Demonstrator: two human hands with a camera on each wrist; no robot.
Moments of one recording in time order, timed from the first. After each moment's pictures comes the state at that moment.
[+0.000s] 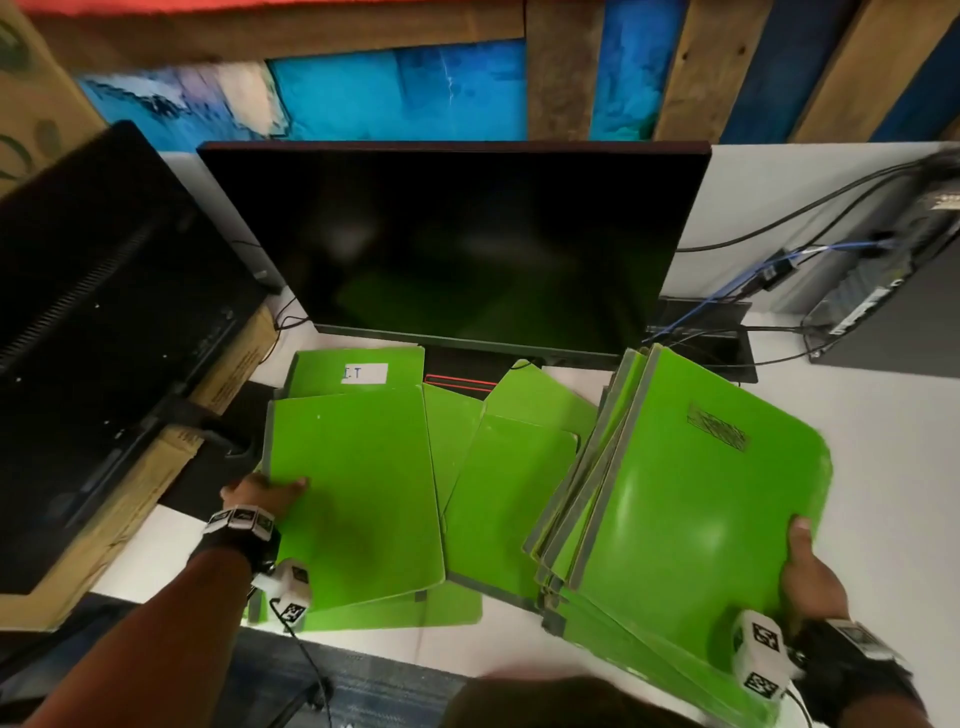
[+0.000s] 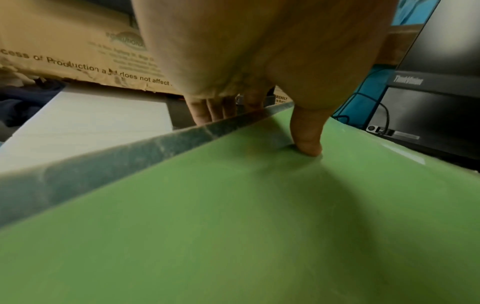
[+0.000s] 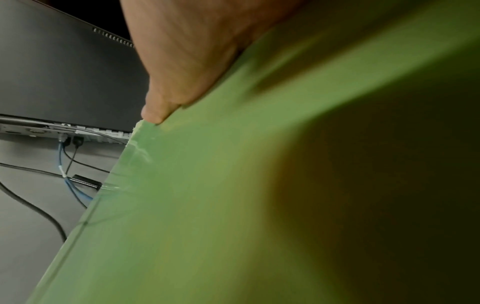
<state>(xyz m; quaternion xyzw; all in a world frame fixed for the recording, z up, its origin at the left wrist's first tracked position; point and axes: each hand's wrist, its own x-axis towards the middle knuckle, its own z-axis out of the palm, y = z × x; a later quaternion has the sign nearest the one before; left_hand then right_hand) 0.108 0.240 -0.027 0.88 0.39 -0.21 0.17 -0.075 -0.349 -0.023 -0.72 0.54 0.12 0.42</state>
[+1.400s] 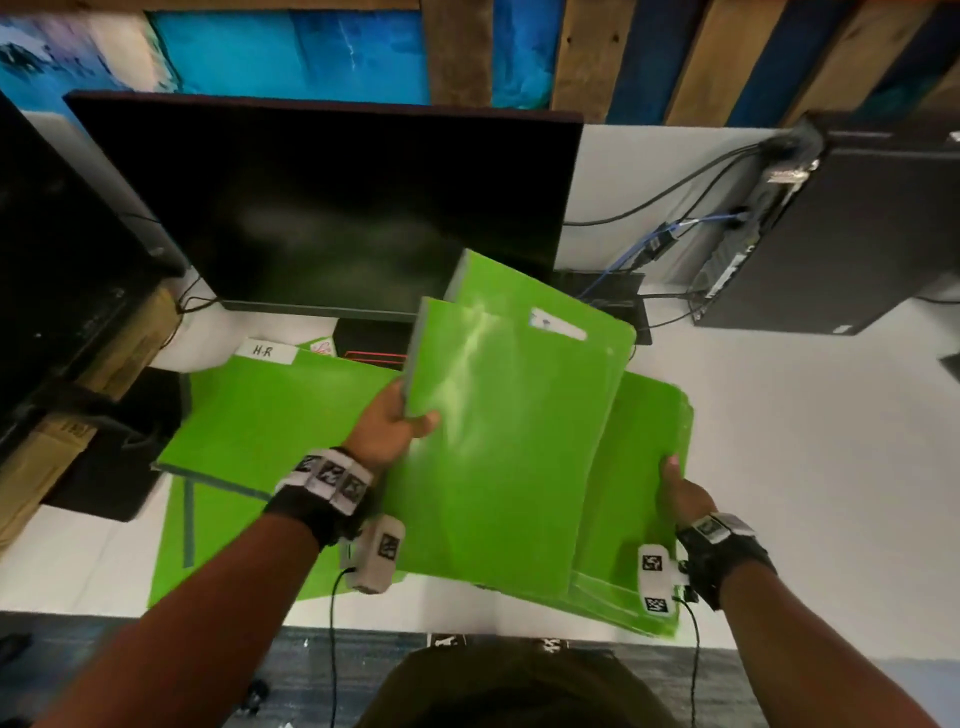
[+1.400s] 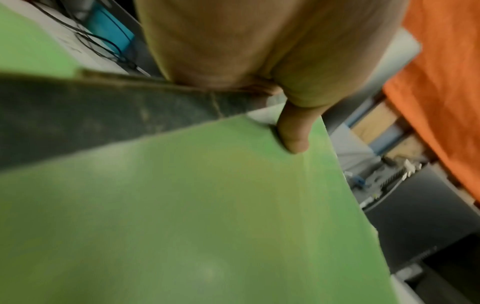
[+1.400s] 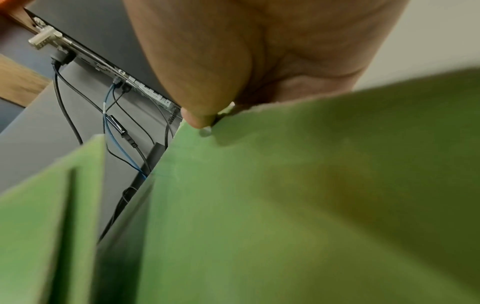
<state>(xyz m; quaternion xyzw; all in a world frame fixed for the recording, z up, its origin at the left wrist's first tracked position) 0.066 -0.025 0.042 0.77 -0.05 -0.18 0.61 -0.067 -0.373 -0.041 -0.74 0.50 0.21 0.40</state>
